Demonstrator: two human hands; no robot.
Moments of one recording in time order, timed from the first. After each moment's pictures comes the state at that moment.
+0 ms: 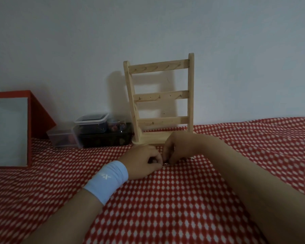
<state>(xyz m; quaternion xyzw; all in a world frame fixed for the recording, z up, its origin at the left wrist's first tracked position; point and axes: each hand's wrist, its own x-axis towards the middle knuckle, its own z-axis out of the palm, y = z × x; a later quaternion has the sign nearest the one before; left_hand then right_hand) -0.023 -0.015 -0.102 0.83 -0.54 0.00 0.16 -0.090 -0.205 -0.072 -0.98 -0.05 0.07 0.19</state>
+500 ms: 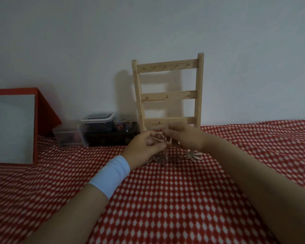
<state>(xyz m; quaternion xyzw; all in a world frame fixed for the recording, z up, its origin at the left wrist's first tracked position) -0.018 -0.015 -0.095 0.77 -0.36 -0.12 0.52 -0.089 -0.191 -0.068 -0.90 -0.03 -0.08 0.42</state>
